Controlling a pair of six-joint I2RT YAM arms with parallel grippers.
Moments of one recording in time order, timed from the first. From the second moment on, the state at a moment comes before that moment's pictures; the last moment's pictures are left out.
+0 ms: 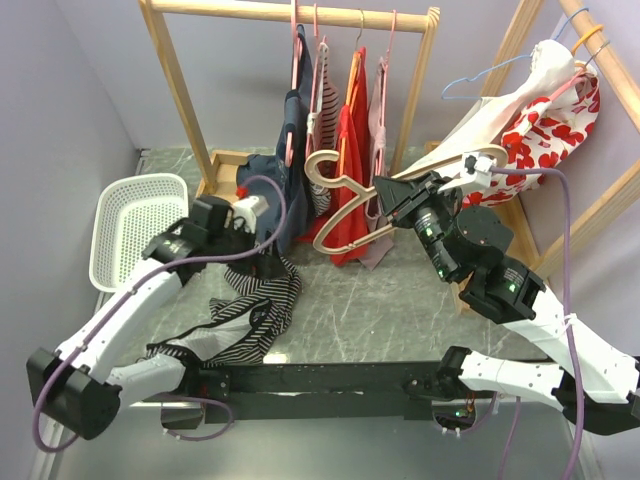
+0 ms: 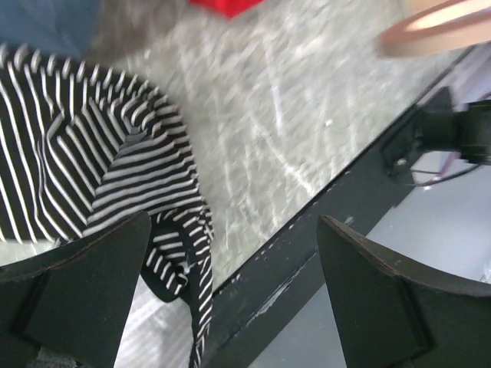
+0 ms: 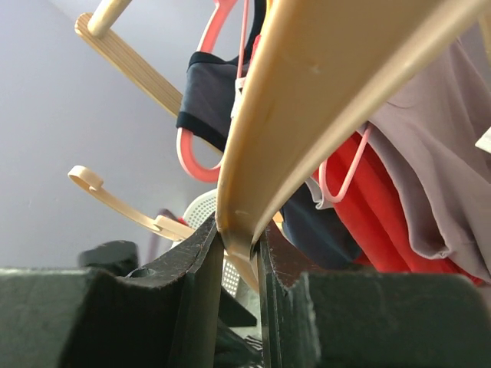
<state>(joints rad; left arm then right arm) -0.44 1.09 1.01 -0.70 0.48 -0.26 0.96 0.91 1.27 -0.27 0.62 0.64</state>
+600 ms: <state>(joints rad) -0.65 1.36 0.93 -0.71 0.11 -0.45 0.96 0.89 1.25 -0.27 0.62 0.64</state>
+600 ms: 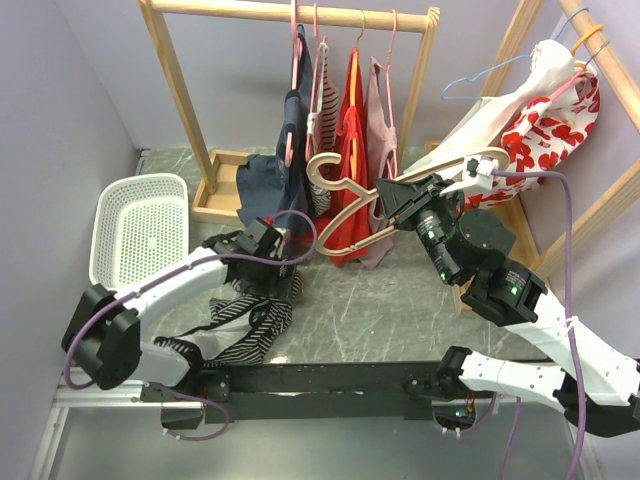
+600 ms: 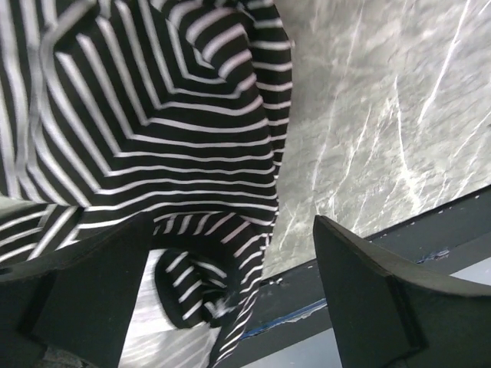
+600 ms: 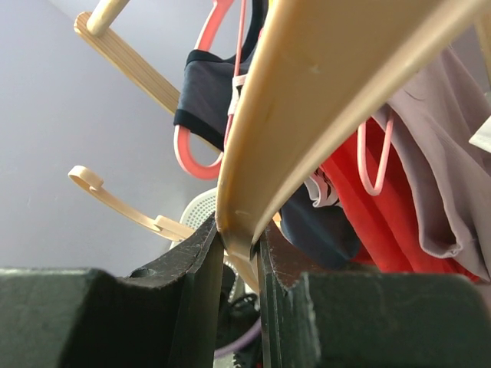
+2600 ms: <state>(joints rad) -0.16 1.20 1.96 -0.45 -0.80 0.09 0.87 1.00 1.22 -0.23 0.51 0.62</state>
